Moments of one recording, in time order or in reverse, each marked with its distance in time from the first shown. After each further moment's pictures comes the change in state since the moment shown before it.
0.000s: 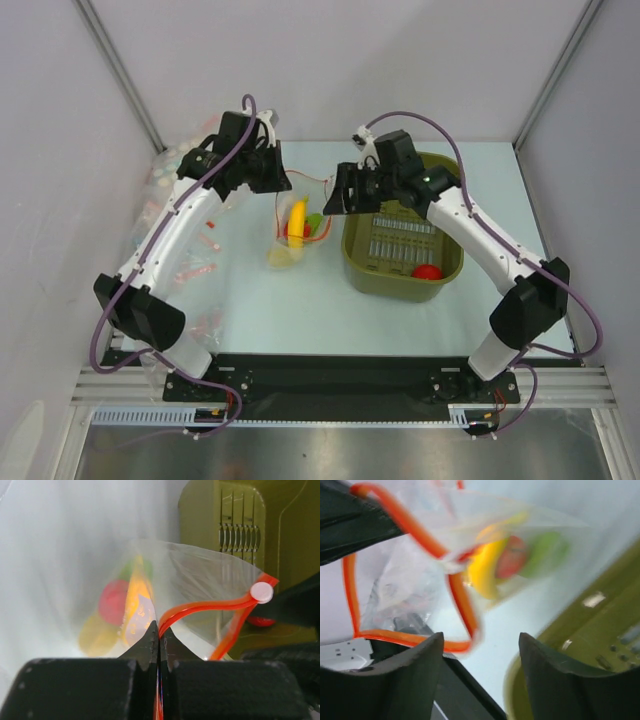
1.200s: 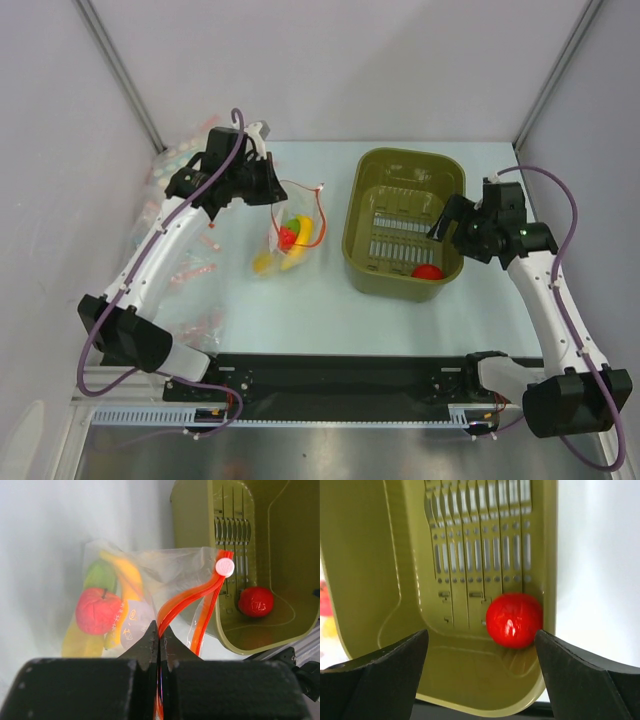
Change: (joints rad) left arm 0.030 -0.139 -0.209 0.105 0.064 -0.006; right arm -0.505 -0.539 -0.520 -0.193 0.290 0.080
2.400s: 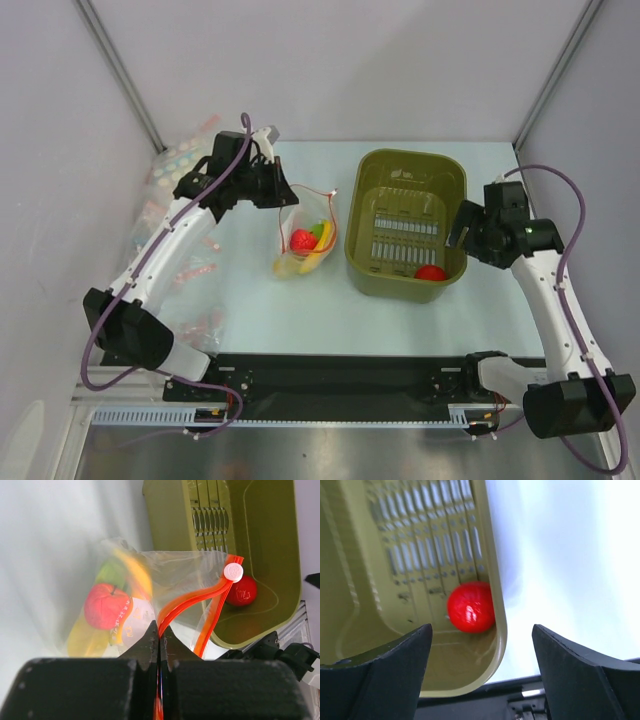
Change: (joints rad) left arm -0.002 0.009 -0.069 0.101 0.132 -0.008; right arm 0.010 -0.021 0.087 -0.175 0.212 -0.040
